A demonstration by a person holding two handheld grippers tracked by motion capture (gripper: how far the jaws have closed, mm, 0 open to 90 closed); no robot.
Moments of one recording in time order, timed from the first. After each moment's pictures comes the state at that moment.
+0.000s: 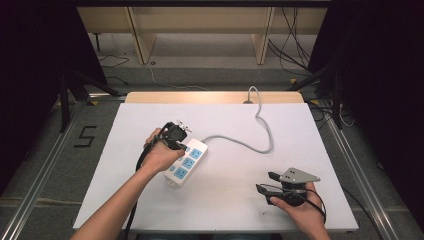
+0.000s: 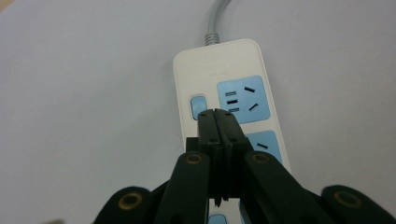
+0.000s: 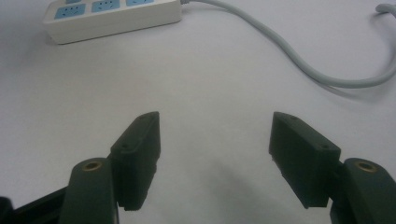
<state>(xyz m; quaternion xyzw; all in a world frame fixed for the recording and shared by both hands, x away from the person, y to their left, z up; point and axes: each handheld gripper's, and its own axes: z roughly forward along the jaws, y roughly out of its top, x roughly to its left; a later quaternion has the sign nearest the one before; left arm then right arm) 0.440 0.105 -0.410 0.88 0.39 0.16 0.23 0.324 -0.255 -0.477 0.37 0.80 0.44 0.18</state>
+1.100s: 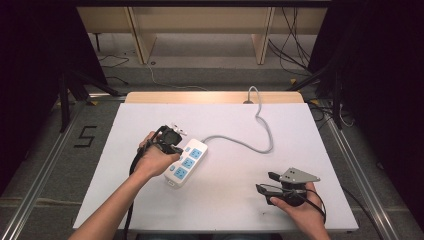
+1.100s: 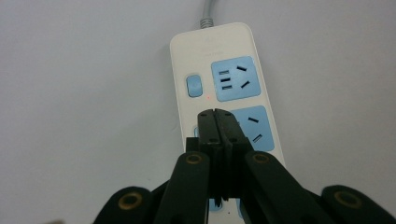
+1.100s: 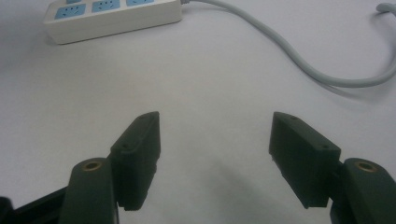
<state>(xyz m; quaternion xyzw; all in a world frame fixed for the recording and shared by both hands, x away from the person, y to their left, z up) 0.425 0.117 -0.406 0.87 0.40 0.15 0.23 0.324 -0.255 -0.477 0.37 0.80 0.44 0.18</state>
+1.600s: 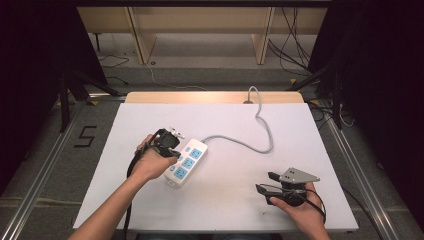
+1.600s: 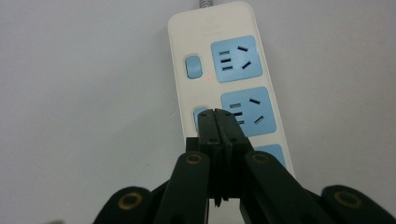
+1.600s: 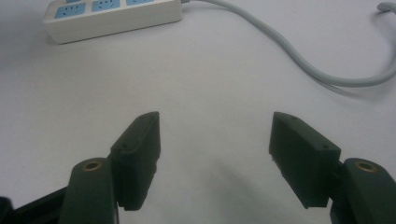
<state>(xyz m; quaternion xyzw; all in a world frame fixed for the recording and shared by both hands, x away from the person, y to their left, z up) 0.420 0.124 -0.412 0.88 0.40 0.14 0.22 0.324 -0.254 -0.477 0.37 0.80 0.44 0.18</state>
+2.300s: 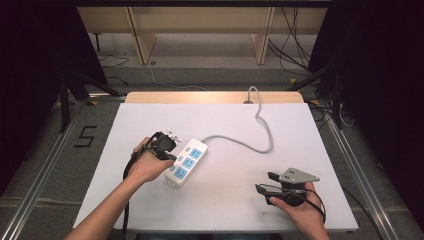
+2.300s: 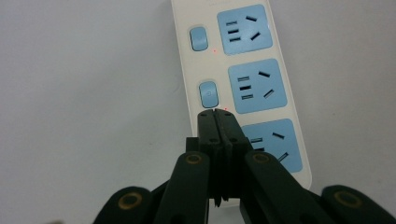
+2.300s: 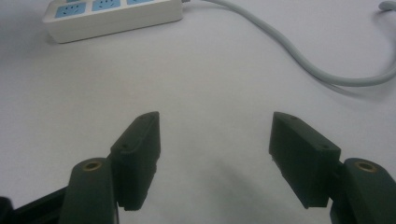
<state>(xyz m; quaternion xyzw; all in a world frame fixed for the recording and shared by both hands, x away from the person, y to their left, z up) 0.416 0.132 -0.419 0.88 0.40 0.13 0.20 0.324 -0.253 -0.478 0.37 0.80 0.44 0.17</state>
